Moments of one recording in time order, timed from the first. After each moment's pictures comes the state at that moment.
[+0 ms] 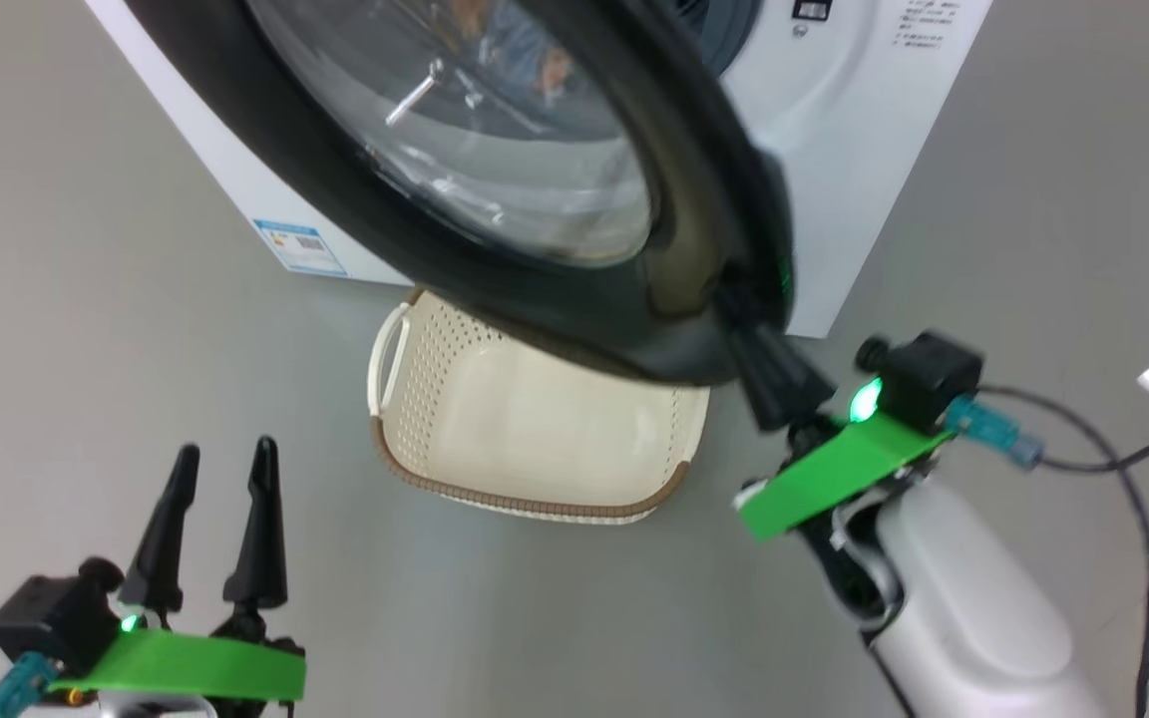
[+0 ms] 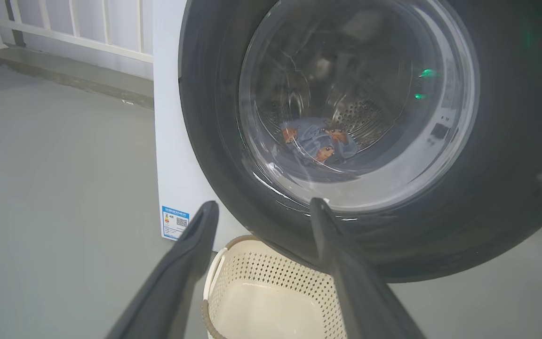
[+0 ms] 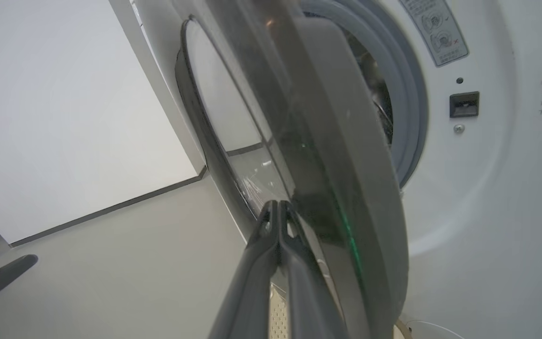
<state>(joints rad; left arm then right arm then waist) -0.08 0.12 -0.09 0.05 -0.48 -0.13 -0.26 -0.48 -0.06 0.35 0.35 0.43 0.13 -0.26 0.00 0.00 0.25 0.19</state>
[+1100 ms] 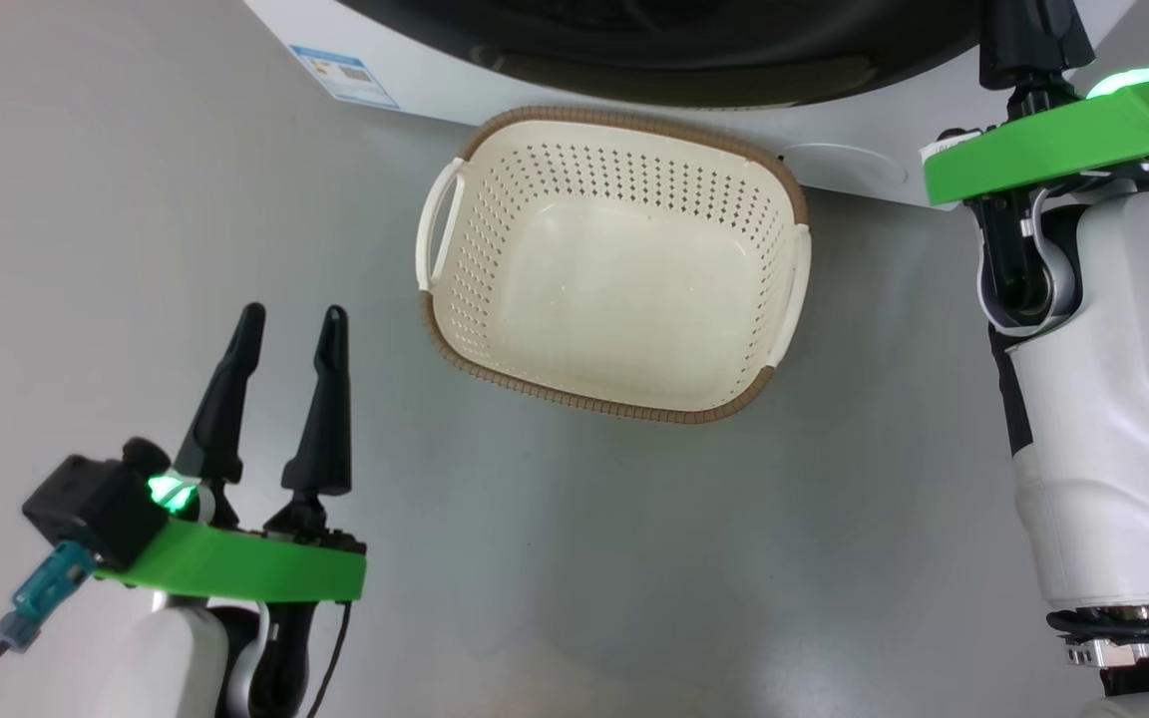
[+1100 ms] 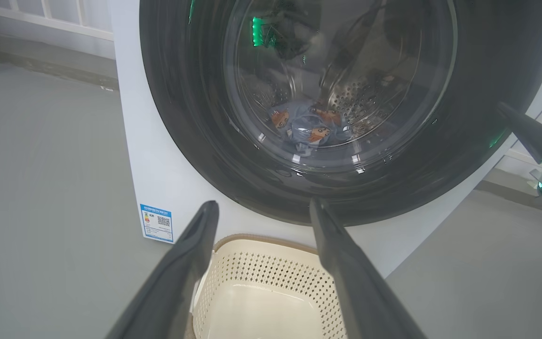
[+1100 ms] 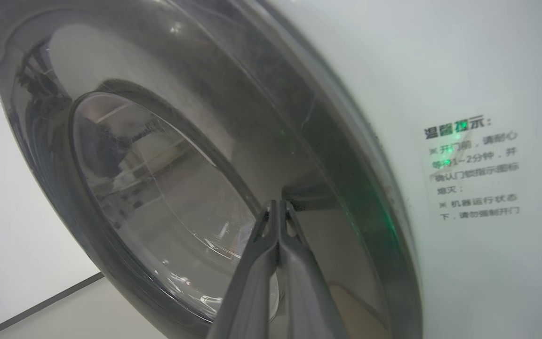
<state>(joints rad) -0.28 0.11 -0.21 0.00 -0.53 -0.13 -0.26 -0.91 -0.07 -0.05 0.46 0.33 0.13 -0.26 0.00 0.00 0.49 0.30</state>
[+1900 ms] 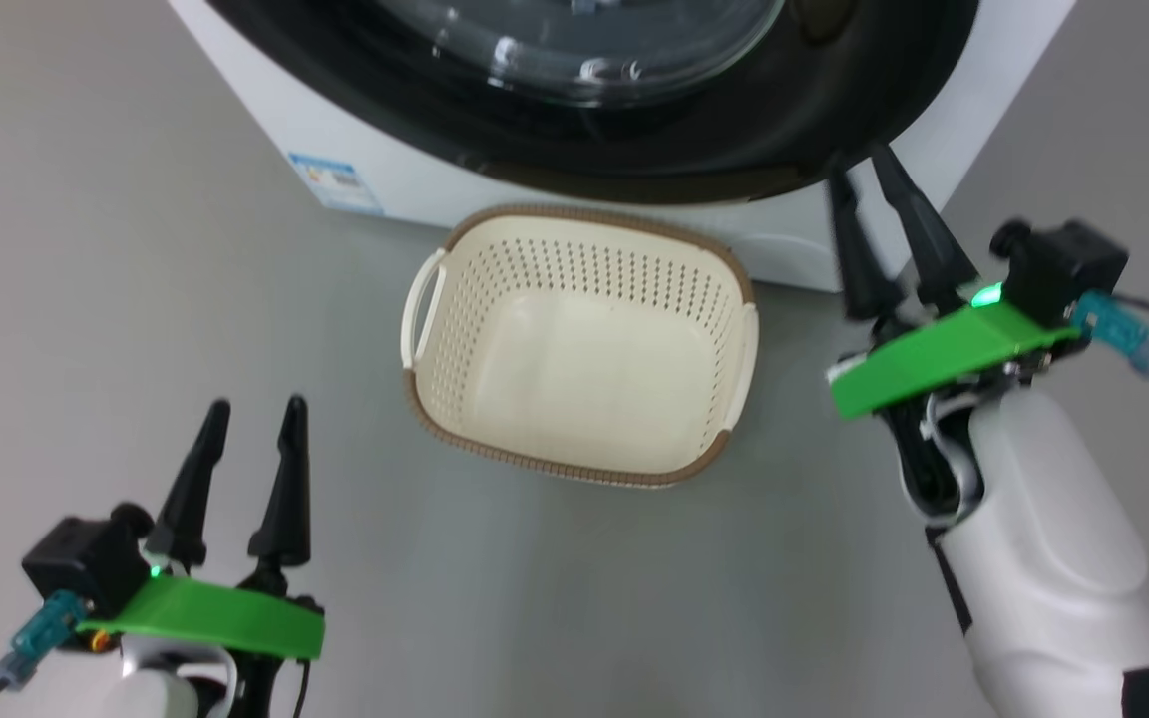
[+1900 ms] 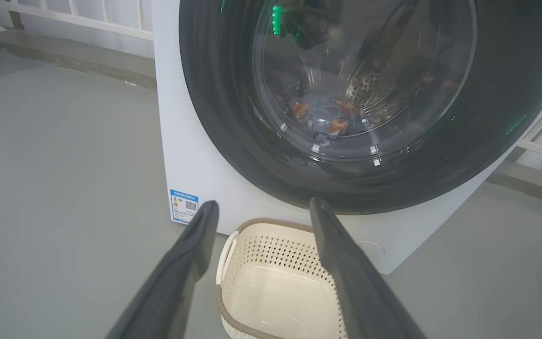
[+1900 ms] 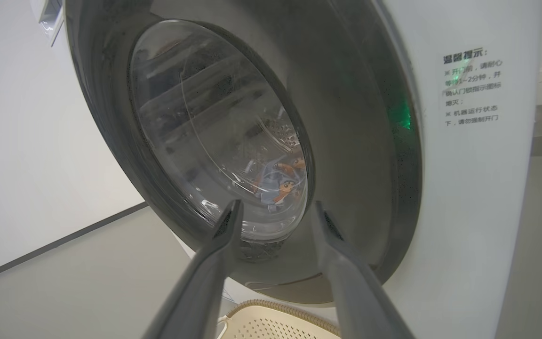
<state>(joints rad) -0.21 0.15 -0.17 0.12 -0.52 -0.13 -0.26 -0.64 -0.07 0.11 0.43 0.37 0.13 -0.26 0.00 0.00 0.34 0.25</state>
